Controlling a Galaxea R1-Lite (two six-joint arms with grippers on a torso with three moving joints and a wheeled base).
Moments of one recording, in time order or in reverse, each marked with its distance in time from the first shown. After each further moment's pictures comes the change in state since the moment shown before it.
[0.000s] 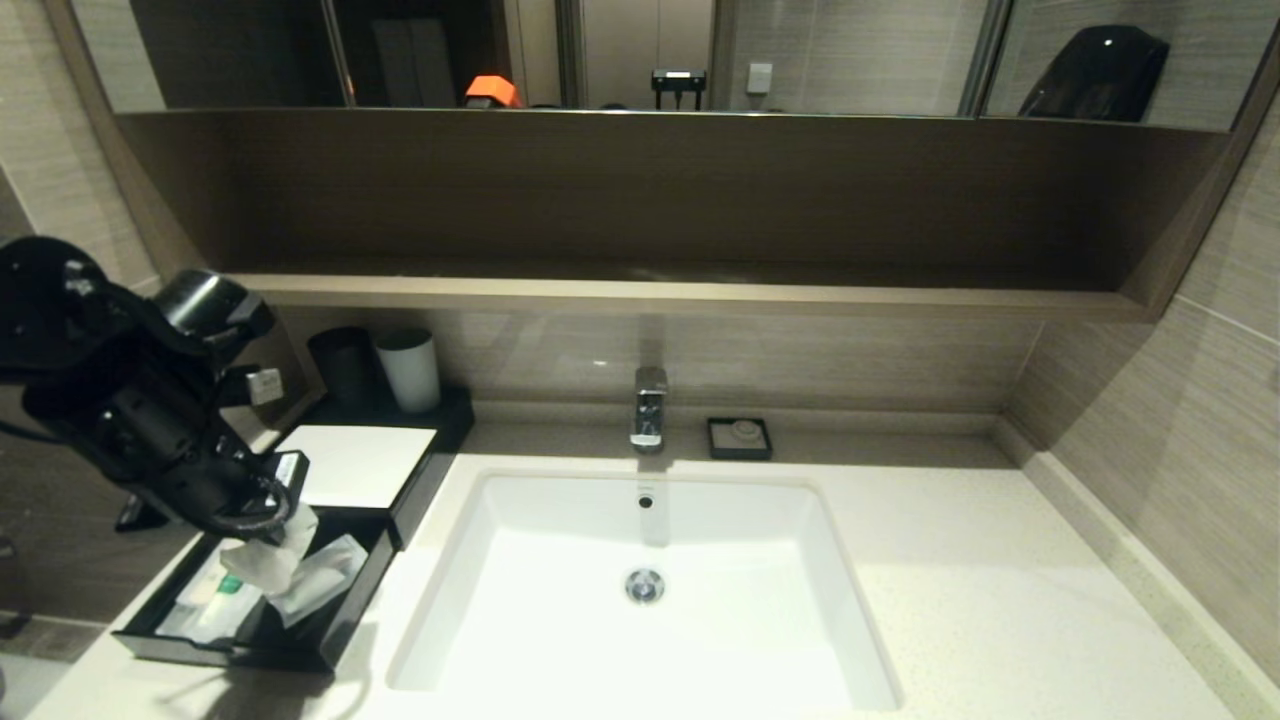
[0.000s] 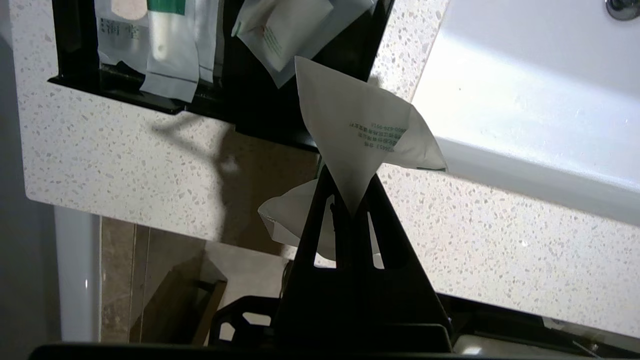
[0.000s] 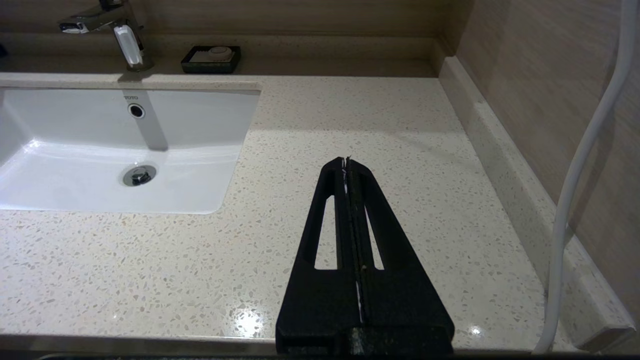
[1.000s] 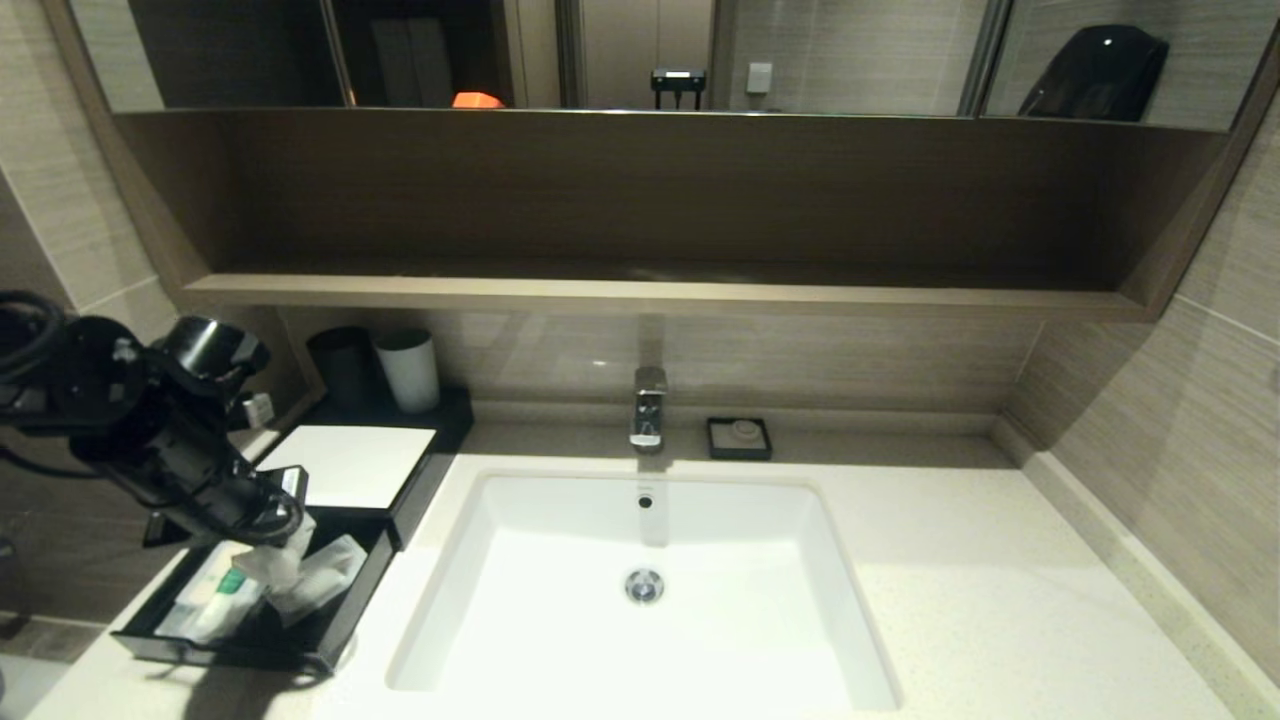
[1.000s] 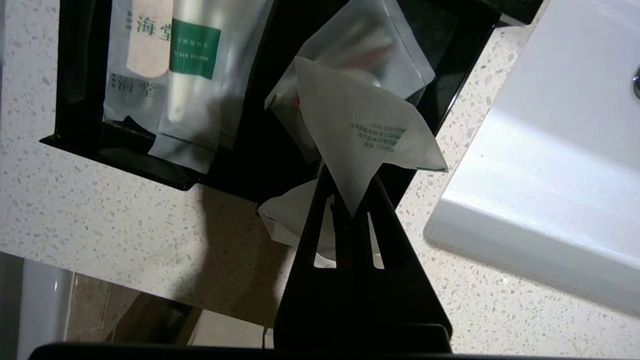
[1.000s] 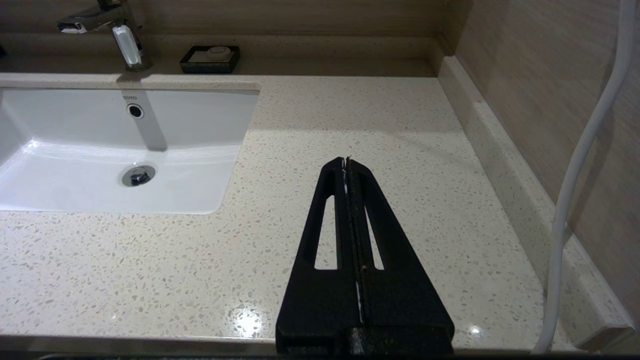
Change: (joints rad) left arm 0.101 0.109 0.118 -0.266 0.000 0.002; right arm 0.000 0.000 0.000 0.000 0.000 0.000
